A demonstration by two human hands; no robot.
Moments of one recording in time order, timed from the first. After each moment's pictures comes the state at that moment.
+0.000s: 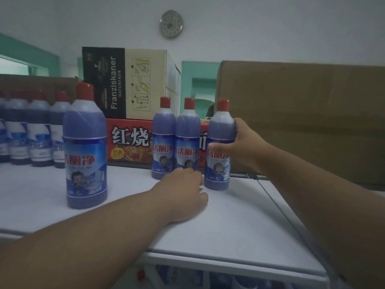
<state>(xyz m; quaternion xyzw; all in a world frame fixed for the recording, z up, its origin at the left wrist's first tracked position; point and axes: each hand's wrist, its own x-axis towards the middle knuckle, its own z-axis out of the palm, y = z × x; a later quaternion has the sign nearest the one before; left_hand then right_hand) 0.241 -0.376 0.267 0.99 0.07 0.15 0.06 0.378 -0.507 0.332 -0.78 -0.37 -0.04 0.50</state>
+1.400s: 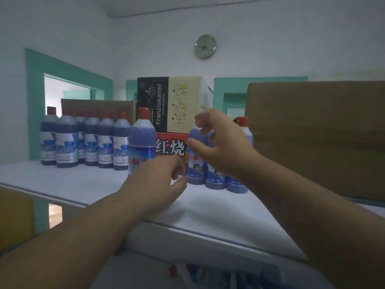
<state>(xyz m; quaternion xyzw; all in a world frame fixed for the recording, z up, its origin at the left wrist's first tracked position) 0.125 -0.347 0.290 0.91 0.16 0.37 0.08 0.238 -0.475 0.355 -0.68 -0.57 -0.24 0.39</state>
